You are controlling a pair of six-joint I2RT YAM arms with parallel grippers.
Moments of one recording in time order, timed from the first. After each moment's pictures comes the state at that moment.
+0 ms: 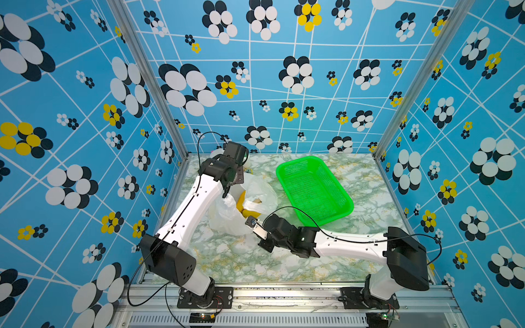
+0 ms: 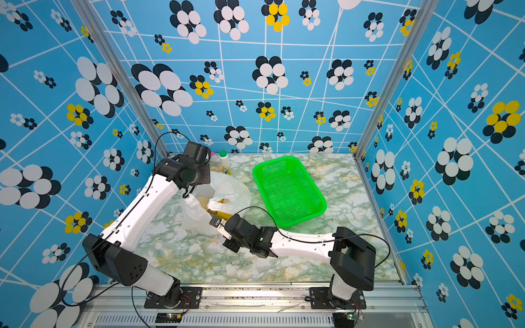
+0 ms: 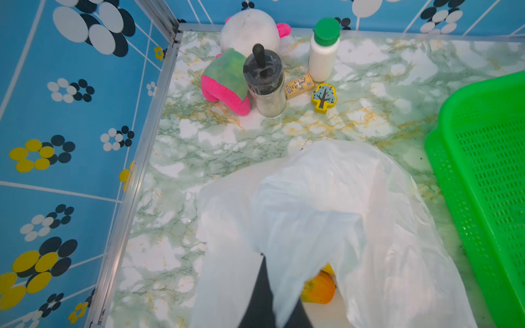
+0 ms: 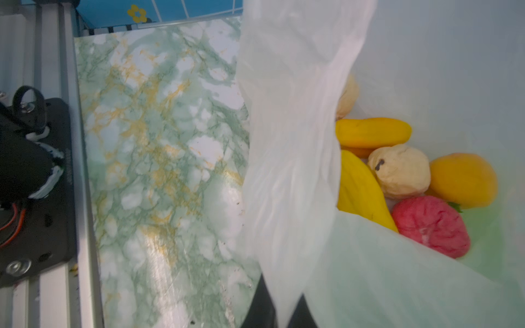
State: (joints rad) left arm -0.39 1.53 1.61 -1.05 -0.37 -0.39; right arm 1.19 1.62 1.05 -0.10 0.13 -0.08
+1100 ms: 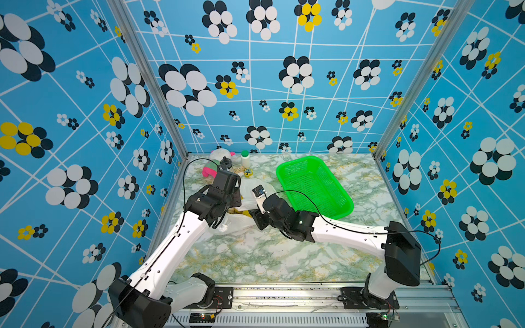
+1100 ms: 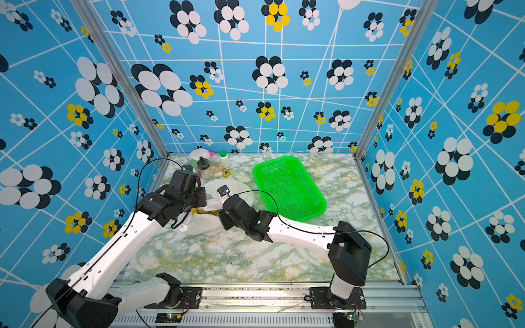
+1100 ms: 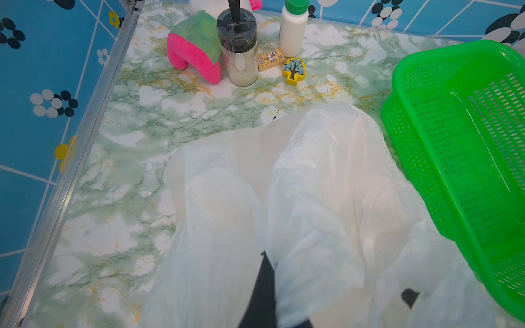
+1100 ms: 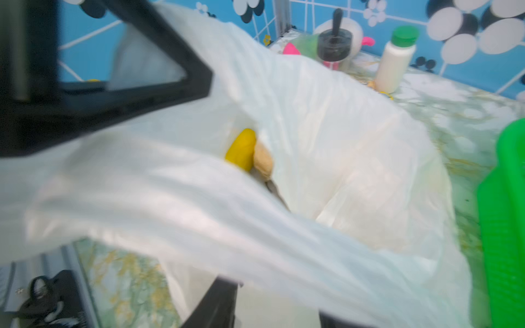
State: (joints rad) left arm -0.44 1.17 1.19 -0.87 -0.28 -0.45; right arm 1.09 1.68 1.24 -0.11 0.28 0.28
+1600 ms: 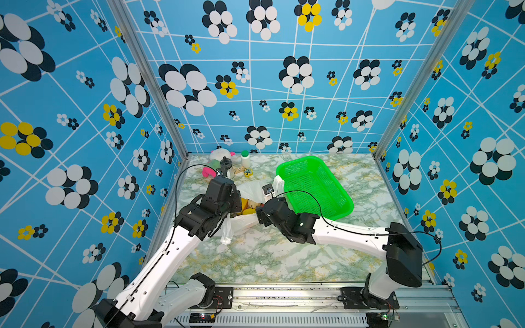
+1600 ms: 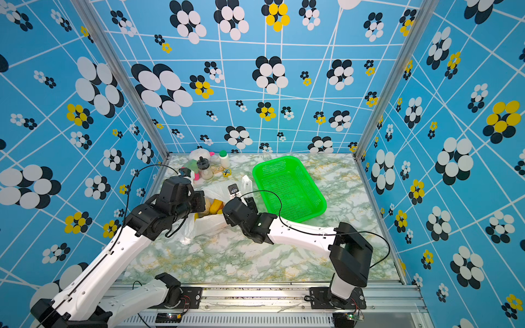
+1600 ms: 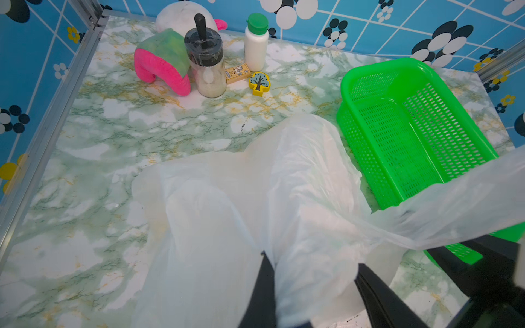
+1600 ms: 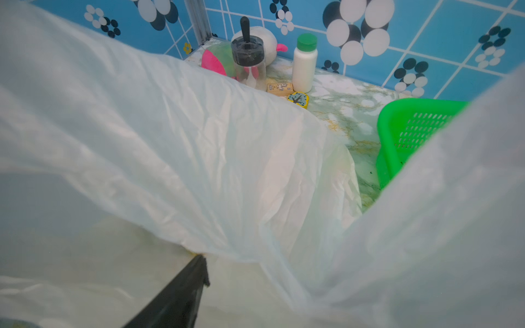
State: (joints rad) left arm -0.48 1.02 1.13 -0.81 -0.20 -0.45; right arm 1.14 1.69 1.27 -0.17 0.56 0.32
